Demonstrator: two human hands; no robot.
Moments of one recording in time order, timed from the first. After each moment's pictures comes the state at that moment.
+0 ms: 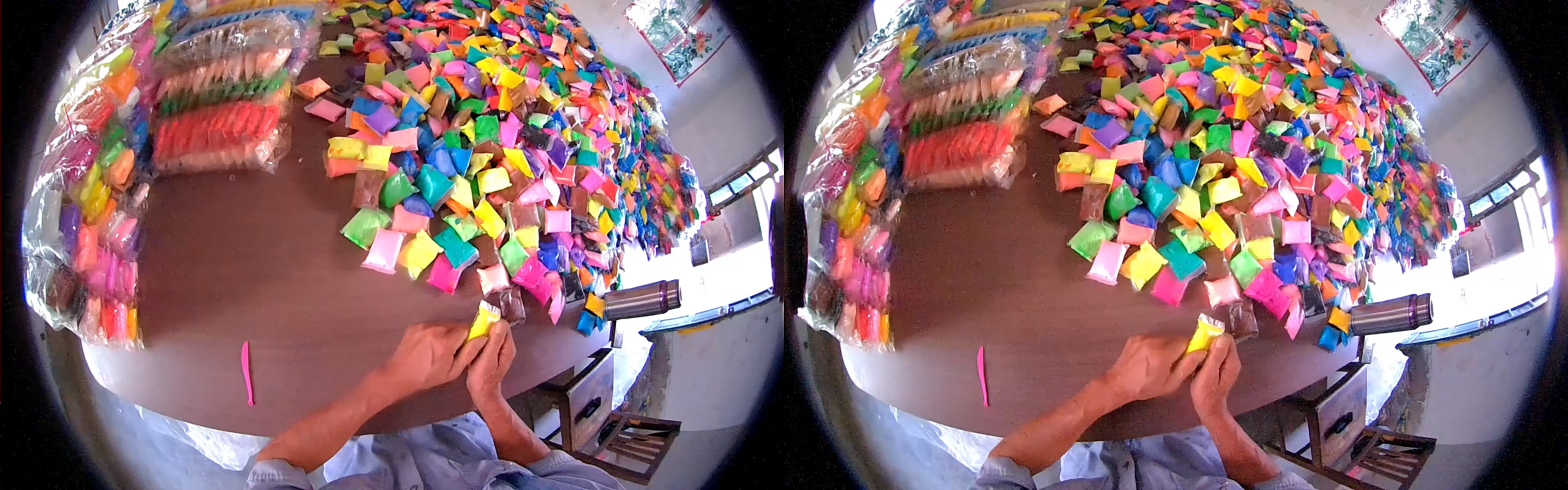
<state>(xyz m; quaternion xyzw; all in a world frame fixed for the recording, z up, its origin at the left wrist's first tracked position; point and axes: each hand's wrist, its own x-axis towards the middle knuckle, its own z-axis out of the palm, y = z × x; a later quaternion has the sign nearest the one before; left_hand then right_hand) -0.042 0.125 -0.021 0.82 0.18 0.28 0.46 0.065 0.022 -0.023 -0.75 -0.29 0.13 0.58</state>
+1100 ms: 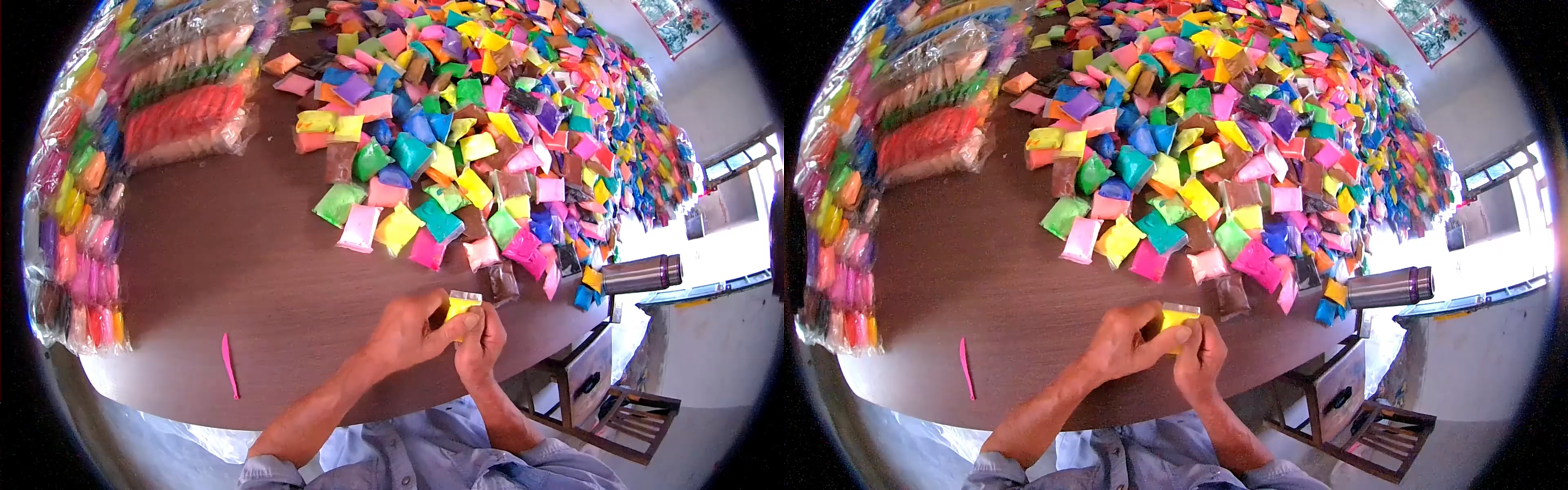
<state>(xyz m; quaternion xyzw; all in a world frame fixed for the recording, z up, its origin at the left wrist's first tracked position) -0.044 0.140 -0.006 0.74 0.21 0.28 0.58 0.069 0.006 -0.044 -0.71 -0.32 0.18 0.60</state>
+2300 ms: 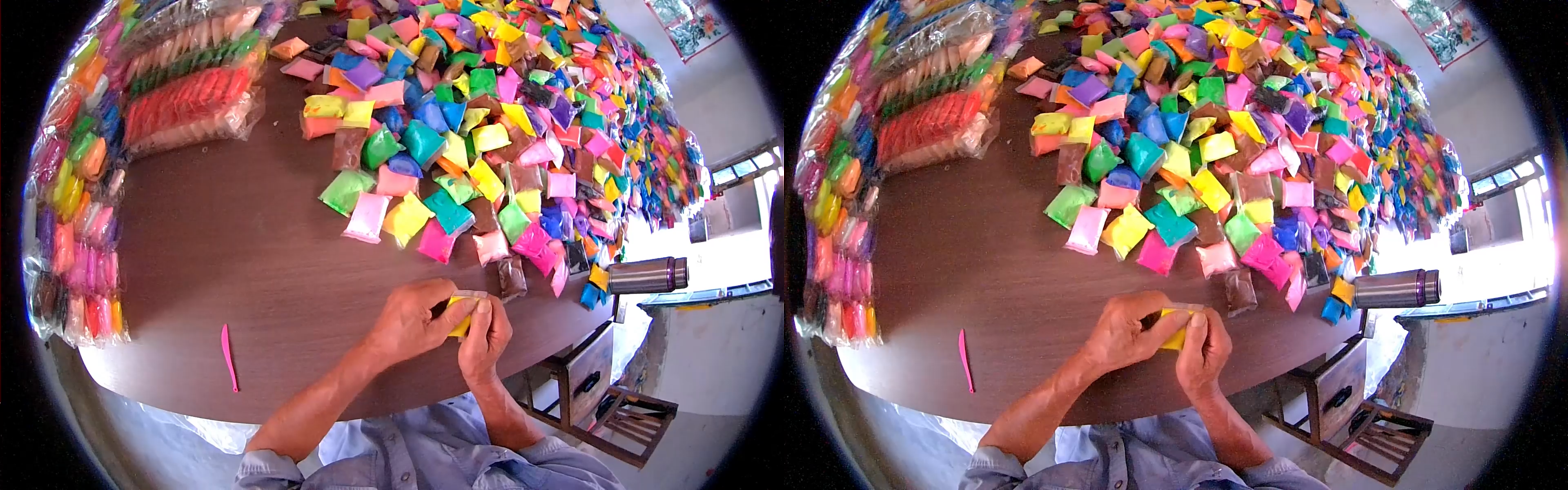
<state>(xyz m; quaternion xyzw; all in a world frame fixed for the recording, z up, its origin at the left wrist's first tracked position) -0.039 0.142 -0.024 0.73 0.19 0.34 0.56 0.062 0.020 -0.023 -0.74 -0.35 0.13 0.56</state>
